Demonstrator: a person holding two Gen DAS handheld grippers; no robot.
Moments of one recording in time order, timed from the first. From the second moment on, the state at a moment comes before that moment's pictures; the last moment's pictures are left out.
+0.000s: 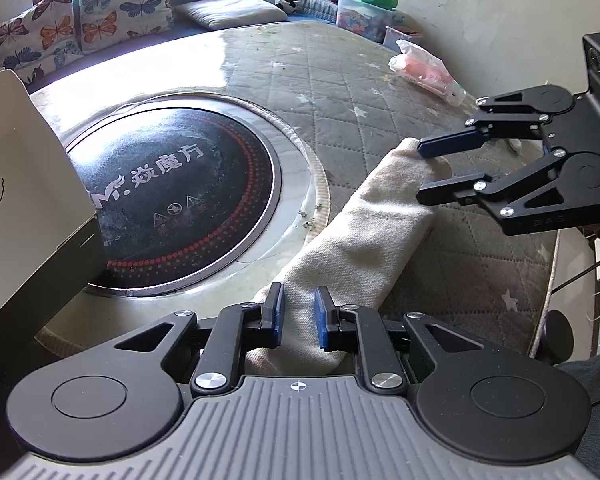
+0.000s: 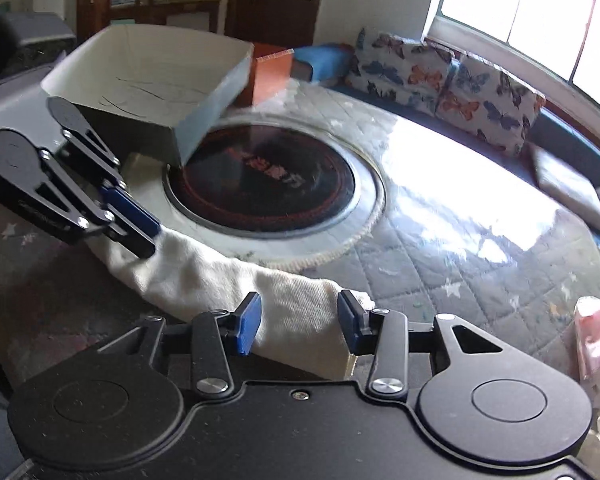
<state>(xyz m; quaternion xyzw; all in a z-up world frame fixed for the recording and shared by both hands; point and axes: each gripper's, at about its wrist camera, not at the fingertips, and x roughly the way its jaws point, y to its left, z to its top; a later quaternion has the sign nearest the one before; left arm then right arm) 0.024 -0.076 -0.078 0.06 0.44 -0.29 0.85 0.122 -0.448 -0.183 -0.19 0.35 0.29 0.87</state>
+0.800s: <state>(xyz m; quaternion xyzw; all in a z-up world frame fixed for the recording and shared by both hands) 0.024 -0.077 -0.078 0.06 0.44 -0.30 0.85 0.138 -0.439 -0.184 -0.17 0.37 0.31 0.86</state>
